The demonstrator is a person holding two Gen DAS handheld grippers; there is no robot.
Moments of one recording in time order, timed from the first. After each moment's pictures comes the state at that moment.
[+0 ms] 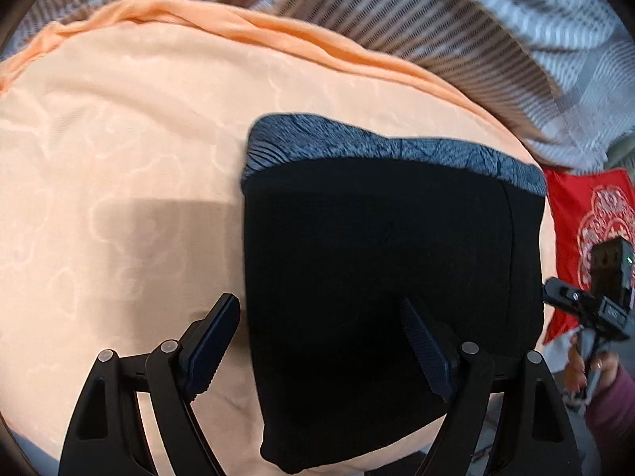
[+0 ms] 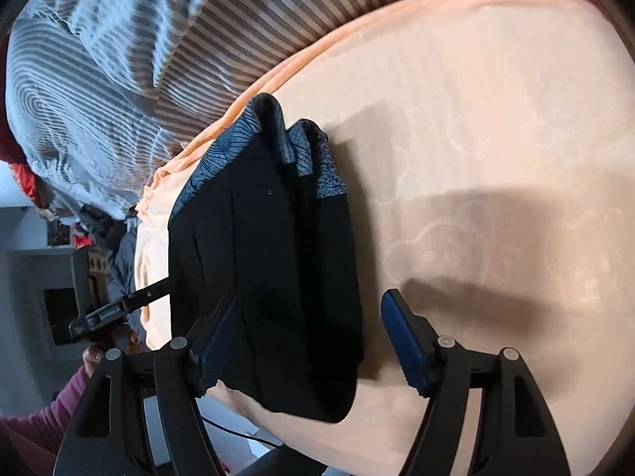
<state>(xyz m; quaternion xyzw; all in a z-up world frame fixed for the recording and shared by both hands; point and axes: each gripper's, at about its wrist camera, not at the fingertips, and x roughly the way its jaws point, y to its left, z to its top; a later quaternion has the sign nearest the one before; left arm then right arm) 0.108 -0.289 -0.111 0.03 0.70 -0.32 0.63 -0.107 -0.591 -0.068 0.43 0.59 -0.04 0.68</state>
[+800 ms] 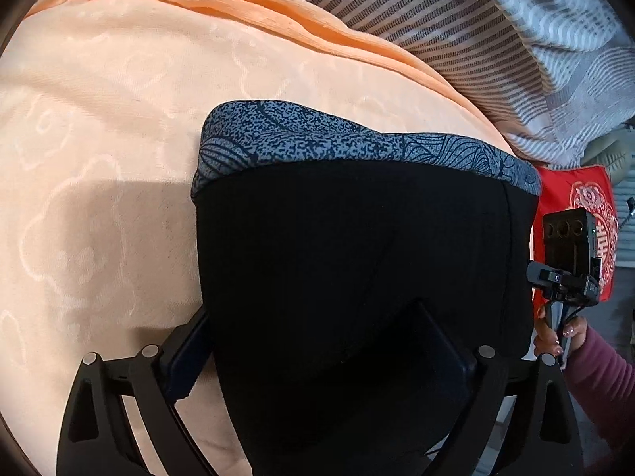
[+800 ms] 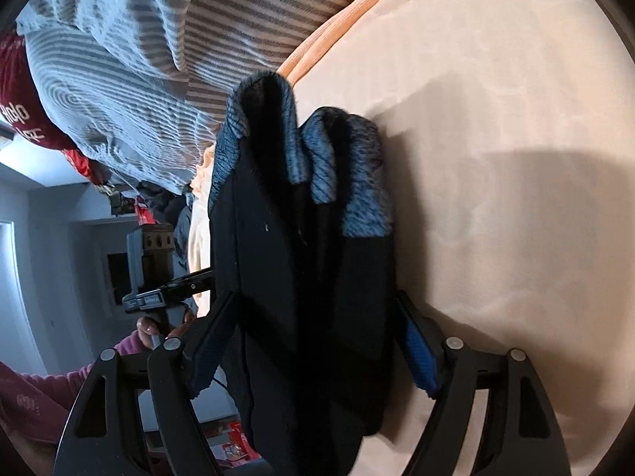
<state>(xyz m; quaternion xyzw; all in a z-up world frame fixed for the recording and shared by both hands) 0.118 -0.302 -0.143 -0.01 0.71 -0.36 0.60 -0.080 -0.599 -0.117 0.49 0.56 0.09 0.66</state>
